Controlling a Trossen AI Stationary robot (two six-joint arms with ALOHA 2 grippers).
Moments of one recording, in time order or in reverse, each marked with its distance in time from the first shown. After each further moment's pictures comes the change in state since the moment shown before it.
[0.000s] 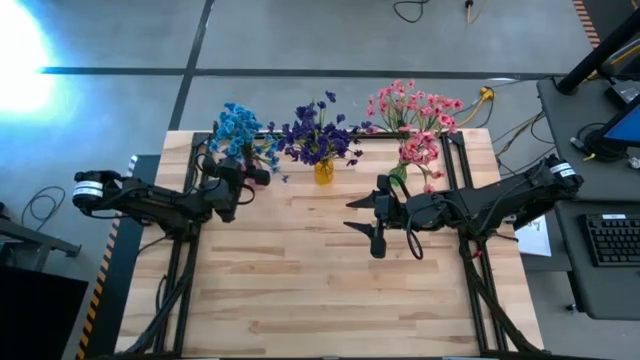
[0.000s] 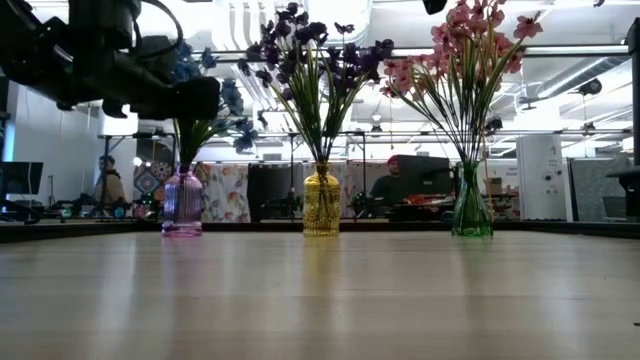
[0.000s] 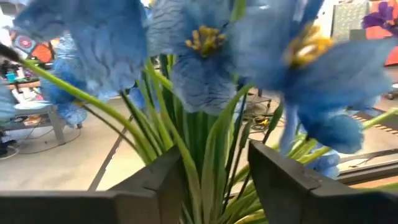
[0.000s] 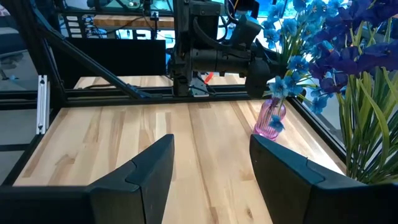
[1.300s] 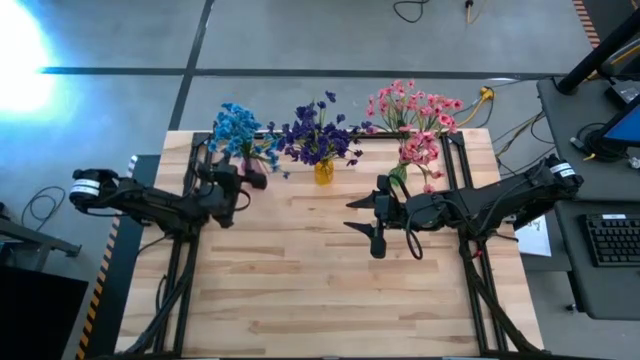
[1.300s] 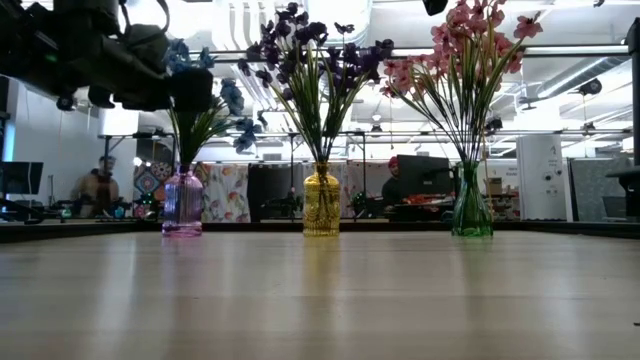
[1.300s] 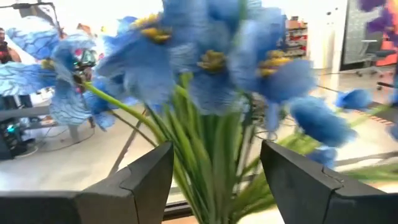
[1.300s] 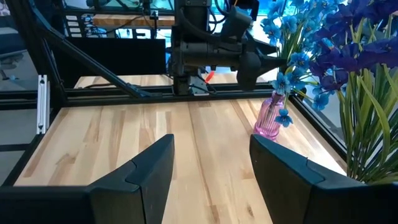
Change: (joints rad) left arm -0.096 -0.044 0.004 0.008 -0.143 0.074; right arm 0.000 0.000 0.000 -0.005 0.000 0.010
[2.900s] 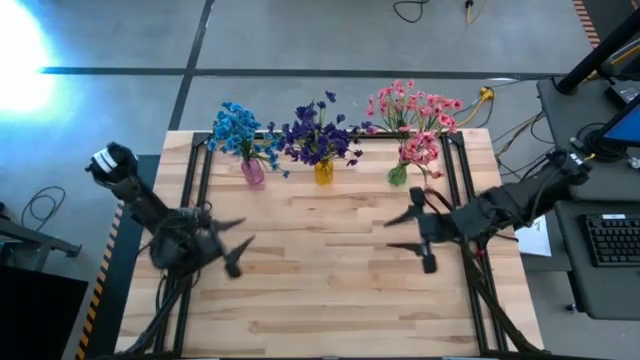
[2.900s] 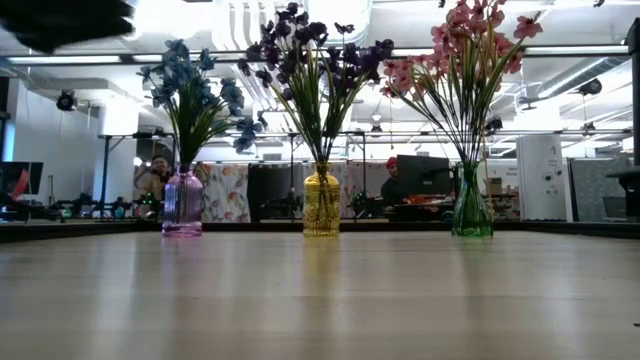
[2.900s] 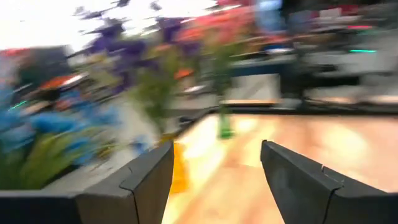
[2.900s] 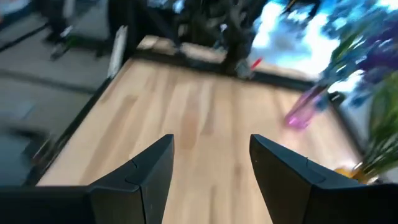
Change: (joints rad) left arm -0.941 -0.030 0.000 0.057 -0.088 0.163; right arm 0.204 -0.254 -0.010 -0.333 -0.009 -0.076
